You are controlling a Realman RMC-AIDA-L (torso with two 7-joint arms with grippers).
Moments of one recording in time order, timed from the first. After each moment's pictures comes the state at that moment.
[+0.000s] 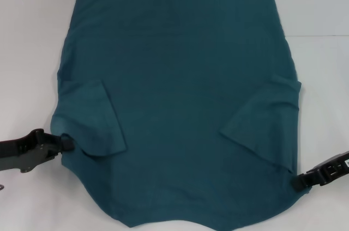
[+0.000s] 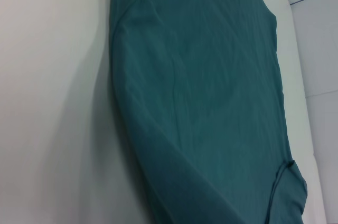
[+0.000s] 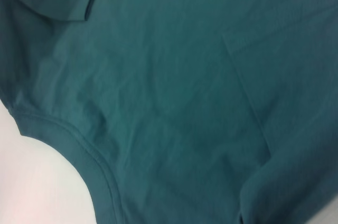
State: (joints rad) left arm -0.47 -2.07 0.35 0.77 2.36 1.57 -2.46; right arm 0.68 2.01 -0.72 -0.73 -2.62 -1.63 2.15
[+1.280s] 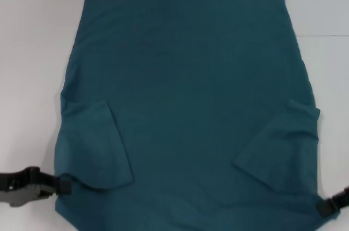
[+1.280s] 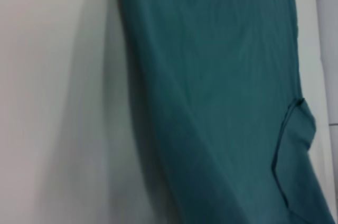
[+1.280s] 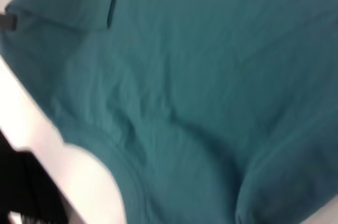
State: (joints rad) left arm -0.46 -2.05 0.35 0.84 2.51 1.81 -2.43; right arm 0.64 1.94 -0.67 -0.73 -2.62 -1.85 2.18
